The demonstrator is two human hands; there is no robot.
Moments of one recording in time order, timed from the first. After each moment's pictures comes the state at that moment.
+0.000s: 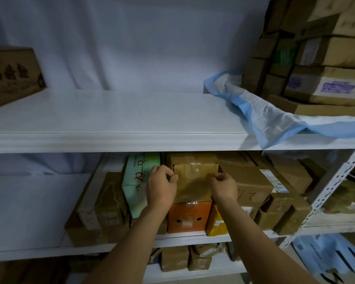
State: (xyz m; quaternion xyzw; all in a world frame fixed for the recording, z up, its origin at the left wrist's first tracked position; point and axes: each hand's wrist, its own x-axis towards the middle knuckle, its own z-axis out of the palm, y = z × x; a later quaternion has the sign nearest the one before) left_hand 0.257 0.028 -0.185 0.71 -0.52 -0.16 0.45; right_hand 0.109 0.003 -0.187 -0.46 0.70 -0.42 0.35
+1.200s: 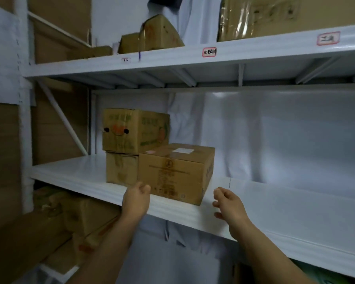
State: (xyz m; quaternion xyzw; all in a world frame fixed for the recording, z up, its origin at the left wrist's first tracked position) left_hand 0.791 0.205 -0.010 0.77 -0.32 -0.01 0.55; right_hand 0.586 0.117 0.008 -0.63 0.40 -0.43 0.51
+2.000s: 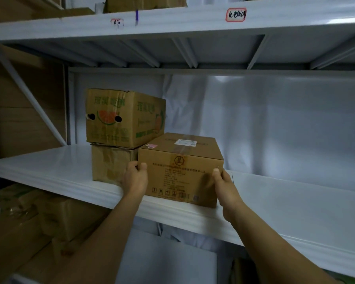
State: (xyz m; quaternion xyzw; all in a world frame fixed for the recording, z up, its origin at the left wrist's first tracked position) left_hand 0.872 0.125 0.002 0.72 -0.28 -0.08 0.63; right_hand 0.661 0.079 0.022 -0.62 0.41 -0.43 0.52
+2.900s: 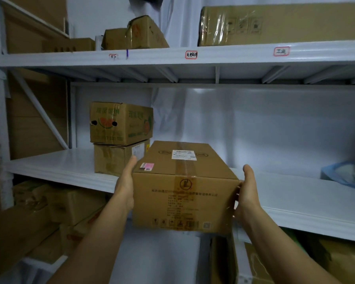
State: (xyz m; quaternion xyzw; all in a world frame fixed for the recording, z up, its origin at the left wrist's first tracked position) left_hand 0.746 0.262 0.021 0.49 -0.19 -0.40 0.75; right_hand 0.507 0.174 0.026 -0.43 0.43 -0.51 0.61
